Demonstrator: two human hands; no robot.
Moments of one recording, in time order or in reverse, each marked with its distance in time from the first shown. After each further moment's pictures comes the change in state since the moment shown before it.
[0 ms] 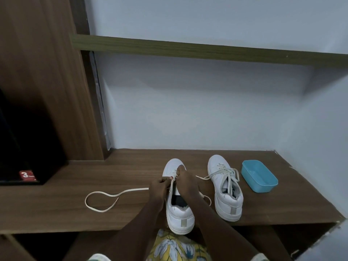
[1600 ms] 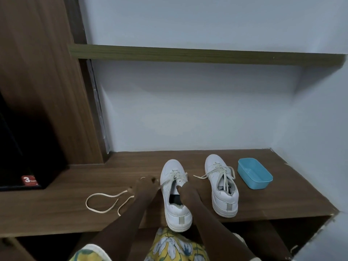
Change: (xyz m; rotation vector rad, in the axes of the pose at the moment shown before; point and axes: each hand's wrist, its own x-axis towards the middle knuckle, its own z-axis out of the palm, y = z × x) left_hand 0.012 0.009 -0.035 1.144 0.131 0.131; right_hand -0.015 0.029 0.022 0.338 -0.232 0.372
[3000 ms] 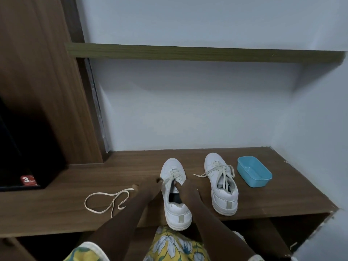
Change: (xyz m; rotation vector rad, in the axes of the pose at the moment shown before) left_hand -0.012 0.017 -0.016 0.018 -0.105 0.075; right_hand 0.000 -0.001 0.002 -0.124 0.092 -0.082
